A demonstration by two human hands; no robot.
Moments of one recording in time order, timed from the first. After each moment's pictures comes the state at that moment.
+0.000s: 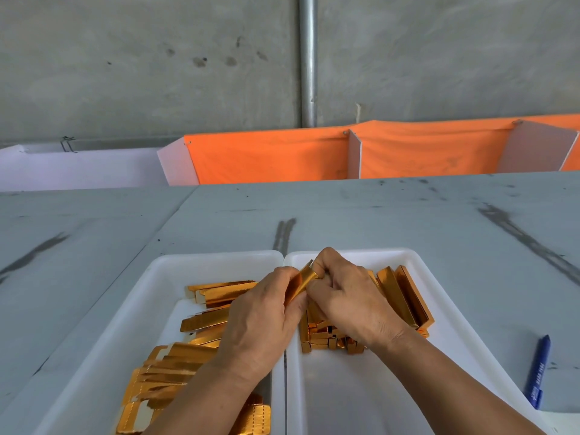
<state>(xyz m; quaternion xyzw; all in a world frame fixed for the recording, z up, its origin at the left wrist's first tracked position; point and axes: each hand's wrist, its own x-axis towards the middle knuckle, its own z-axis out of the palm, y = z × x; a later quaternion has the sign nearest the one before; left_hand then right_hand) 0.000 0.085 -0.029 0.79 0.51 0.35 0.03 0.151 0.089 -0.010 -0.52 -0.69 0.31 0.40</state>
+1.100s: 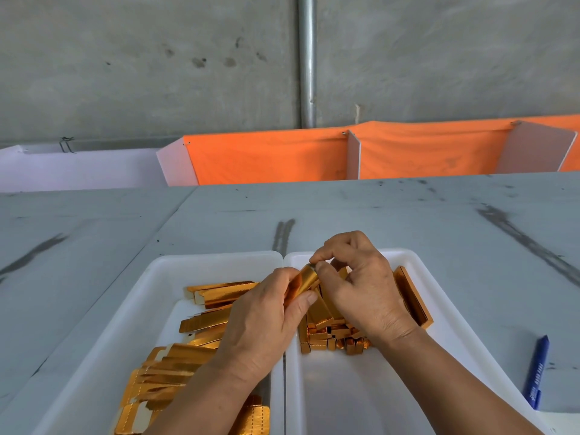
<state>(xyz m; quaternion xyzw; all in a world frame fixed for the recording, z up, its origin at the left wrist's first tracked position) 0.001 0.083 -0.027 0.79 0.49 0.37 0.07 0.156 0.091 -0.007 -0.53 -0.67 0.16 0.49</state>
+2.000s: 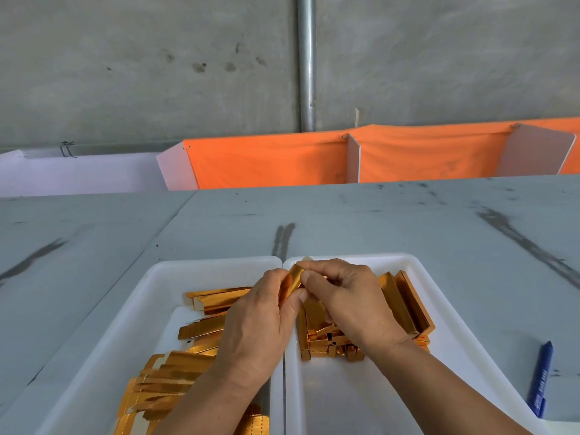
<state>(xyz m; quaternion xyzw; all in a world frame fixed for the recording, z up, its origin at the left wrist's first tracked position) 0.001 0.085 -0.026 0.76 0.52 0.39 0.04 0.144 0.088 -0.008 -0.51 -0.58 0.38 0.50</state>
